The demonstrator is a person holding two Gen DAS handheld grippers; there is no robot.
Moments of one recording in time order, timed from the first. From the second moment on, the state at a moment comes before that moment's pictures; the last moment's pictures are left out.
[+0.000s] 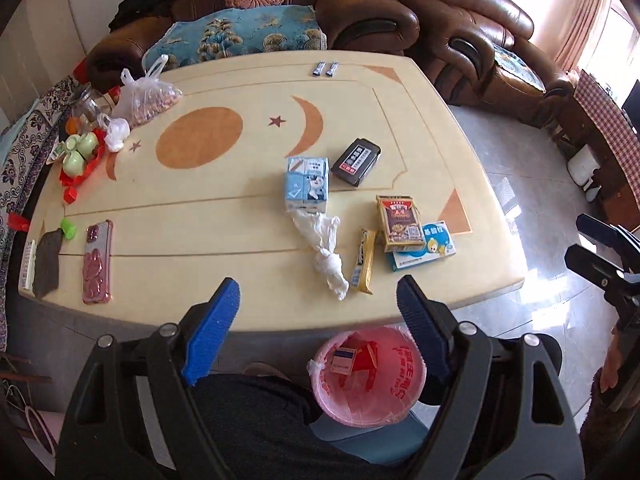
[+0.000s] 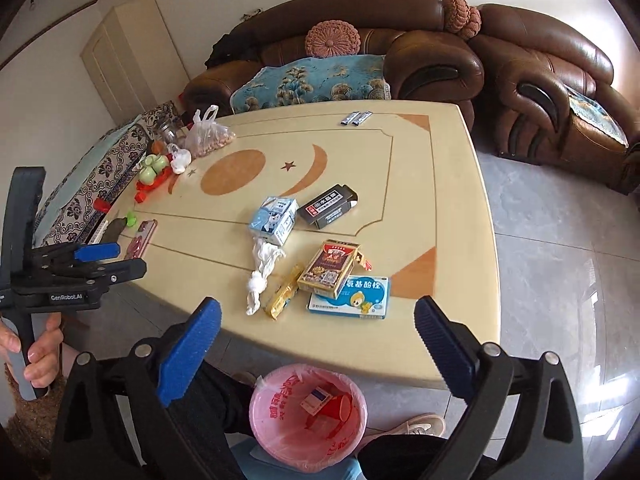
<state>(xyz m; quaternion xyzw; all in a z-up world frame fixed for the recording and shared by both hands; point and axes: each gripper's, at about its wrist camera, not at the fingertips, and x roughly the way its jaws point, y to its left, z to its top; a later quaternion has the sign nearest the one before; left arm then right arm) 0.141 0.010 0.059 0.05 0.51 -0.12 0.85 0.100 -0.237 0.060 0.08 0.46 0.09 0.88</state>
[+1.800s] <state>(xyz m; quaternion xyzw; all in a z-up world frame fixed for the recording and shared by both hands) 0.253 -0.025 -0.082 0.03 0.66 -0.14 0.74 0.238 -0.187 -0.067 0.05 0.59 0.10 0.80</state>
